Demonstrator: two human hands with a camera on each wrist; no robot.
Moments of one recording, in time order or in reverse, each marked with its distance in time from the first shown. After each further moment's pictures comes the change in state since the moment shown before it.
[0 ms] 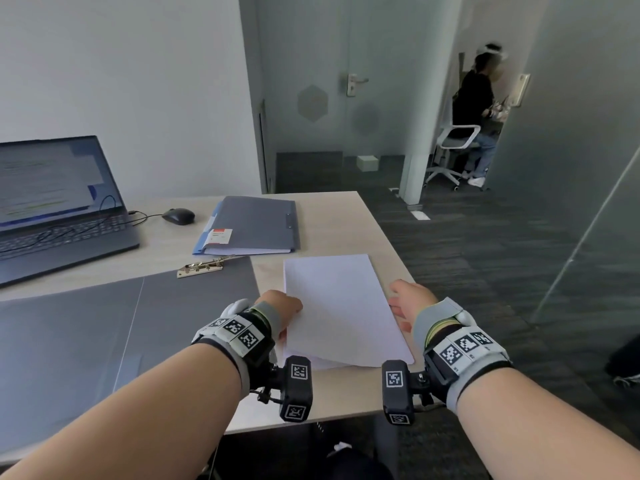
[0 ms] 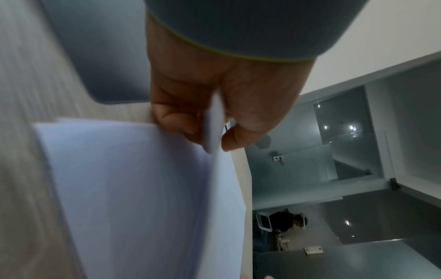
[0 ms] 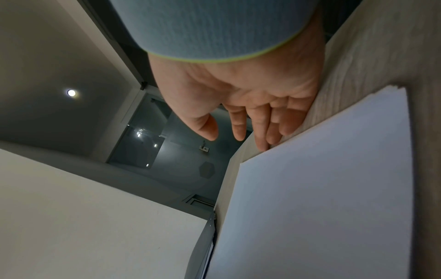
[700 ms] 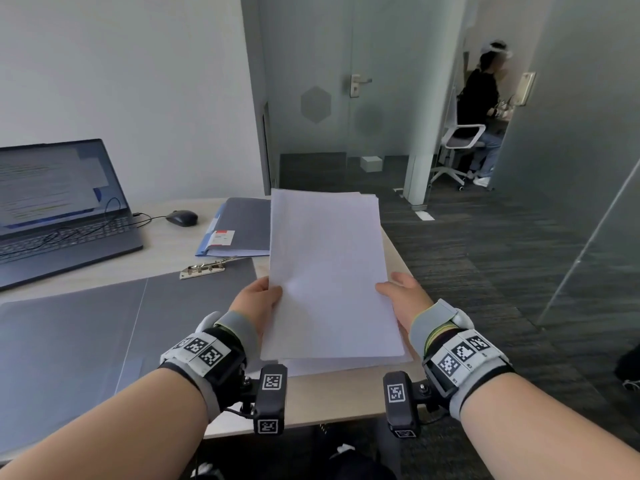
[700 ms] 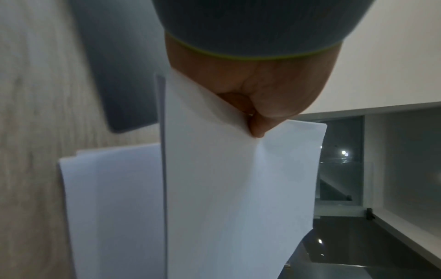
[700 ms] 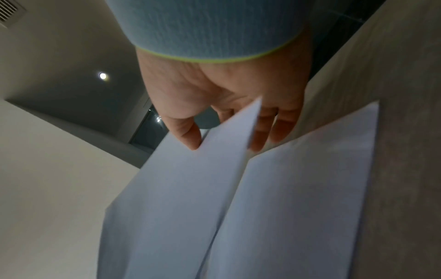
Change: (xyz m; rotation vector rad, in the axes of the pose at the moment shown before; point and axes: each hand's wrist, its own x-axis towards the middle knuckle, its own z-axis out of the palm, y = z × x) left_hand -0.015 -0.025 -0.022 -0.663 0.024 0.239; right_hand -0.002 0.008 0.005 0.098 -0.113 -0.224
